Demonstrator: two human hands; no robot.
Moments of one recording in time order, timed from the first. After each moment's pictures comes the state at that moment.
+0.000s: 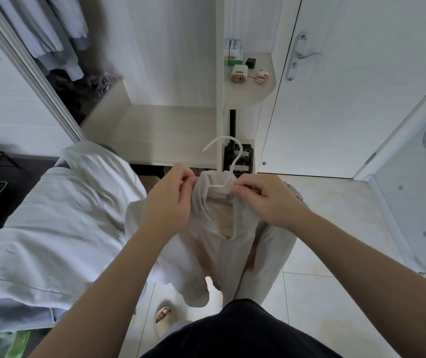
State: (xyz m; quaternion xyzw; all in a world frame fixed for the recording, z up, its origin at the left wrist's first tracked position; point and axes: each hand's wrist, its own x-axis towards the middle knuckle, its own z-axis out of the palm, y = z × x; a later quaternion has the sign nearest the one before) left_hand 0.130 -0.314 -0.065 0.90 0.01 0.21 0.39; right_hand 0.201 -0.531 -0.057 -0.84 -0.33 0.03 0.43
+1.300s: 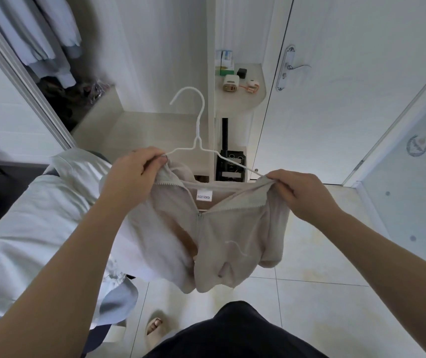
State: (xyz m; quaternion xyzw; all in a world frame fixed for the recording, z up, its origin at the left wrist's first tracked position) left_hand 0.172 -0.254 -0.029 0.94 -0.01 0.20 0.28; right_hand 0.235 -0.611 -0.065 -0.91 -0.31 -0.11 0.24
